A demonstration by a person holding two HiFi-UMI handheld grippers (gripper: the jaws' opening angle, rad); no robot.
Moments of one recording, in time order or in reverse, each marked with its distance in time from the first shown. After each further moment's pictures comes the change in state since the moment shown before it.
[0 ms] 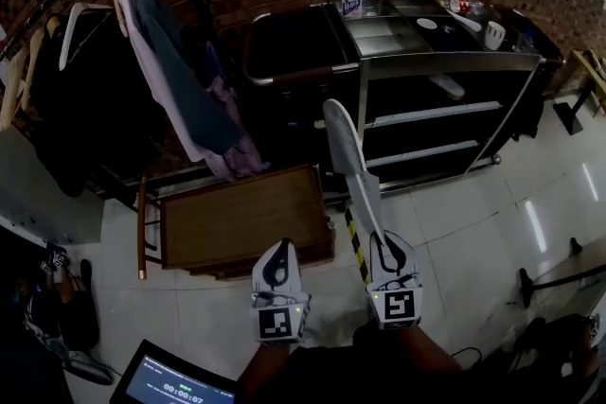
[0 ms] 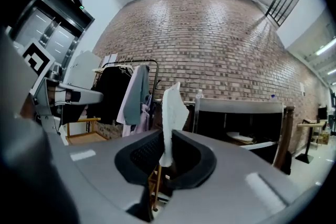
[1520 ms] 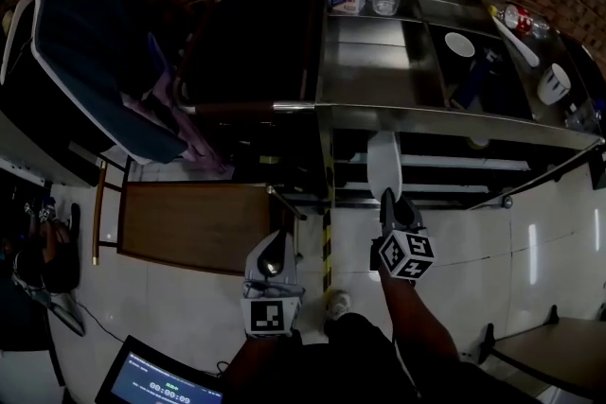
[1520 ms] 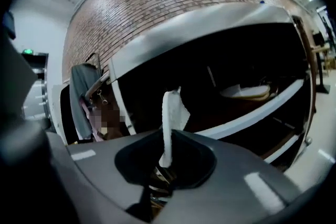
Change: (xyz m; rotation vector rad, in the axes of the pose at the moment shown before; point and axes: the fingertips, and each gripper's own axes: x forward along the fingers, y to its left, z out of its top) left arm 0.263 -0.096 -0.059 0.013 0.131 0.139; right arm 0.265 -0.275 -0.155 0.533 0.235 0.058
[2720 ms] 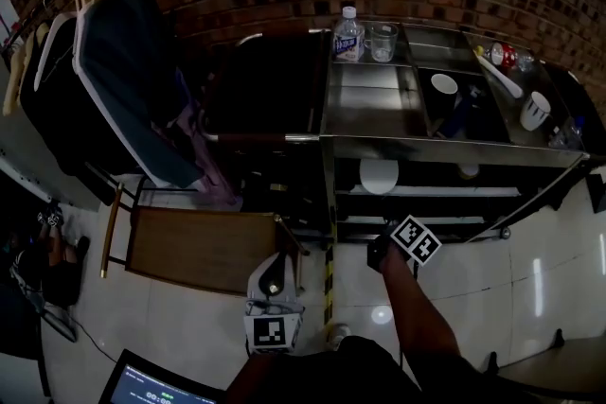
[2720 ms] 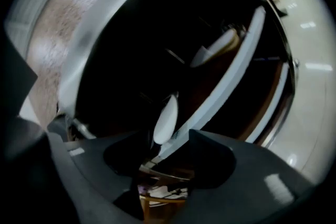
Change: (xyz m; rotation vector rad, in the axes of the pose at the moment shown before) left arm -0.029 0.003 0.024 0.011 -0.049 0.059; right arm 0.047 -0.044 -0.014 0.551 0.077 -0.052
